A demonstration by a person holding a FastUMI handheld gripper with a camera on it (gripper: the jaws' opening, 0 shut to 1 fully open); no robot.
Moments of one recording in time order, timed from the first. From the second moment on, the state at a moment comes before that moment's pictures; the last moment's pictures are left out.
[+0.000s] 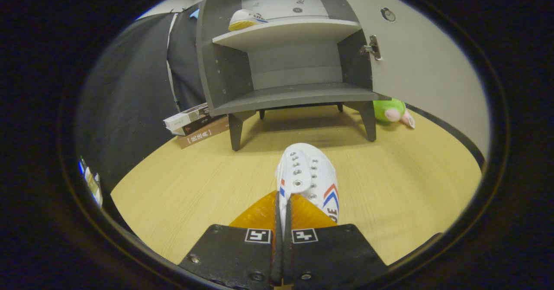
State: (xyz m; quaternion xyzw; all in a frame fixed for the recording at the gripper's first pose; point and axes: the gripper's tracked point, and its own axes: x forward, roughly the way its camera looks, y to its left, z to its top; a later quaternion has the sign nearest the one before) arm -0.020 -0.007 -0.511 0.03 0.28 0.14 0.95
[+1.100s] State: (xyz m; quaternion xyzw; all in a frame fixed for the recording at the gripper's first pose) arm -0.067 -0.005 -0.288 0.08 0.16 0.22 0.96
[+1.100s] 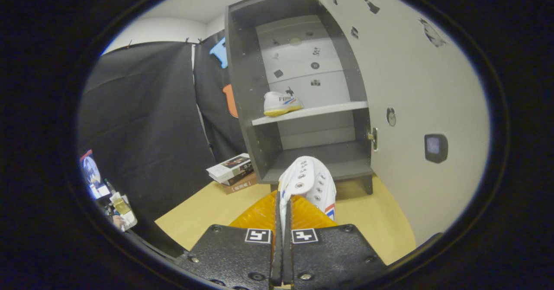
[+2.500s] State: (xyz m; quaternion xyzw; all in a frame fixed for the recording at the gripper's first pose) arm 0.158 0.018 -0.110 0.01 0.12 0.14 0.98
